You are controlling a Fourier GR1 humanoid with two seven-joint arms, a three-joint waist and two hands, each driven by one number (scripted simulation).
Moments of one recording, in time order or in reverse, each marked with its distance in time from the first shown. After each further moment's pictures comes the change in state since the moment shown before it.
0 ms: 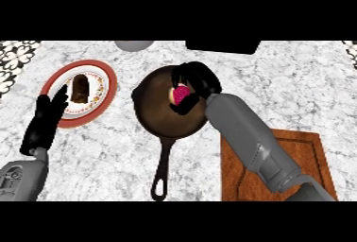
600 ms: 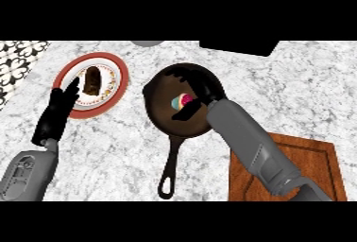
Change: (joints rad) left arm -0.068 -0.020 -0.033 0.034 -0.021 -0.015 -0.013; right arm 0.021 0.001 0.076 0.058 -0.250 0.025 -0.041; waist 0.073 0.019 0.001
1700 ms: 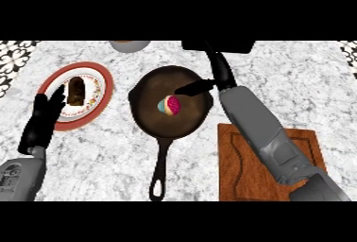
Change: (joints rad) left arm 0.052 0.026 0.060 0.016 0.015 0.007 -0.014; right arm -0.071 -0.048 -0.144 0.100 -0.371 -0.105 -0.180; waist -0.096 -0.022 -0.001
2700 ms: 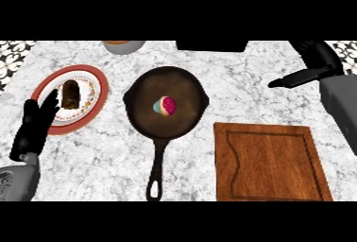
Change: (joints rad) left arm 0.050 0.002 0.029 -0.047 0.010 -0.011 0.005; right arm 0.030 -0.448 -0.099 0.168 0.010 0.545 -0.212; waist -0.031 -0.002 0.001
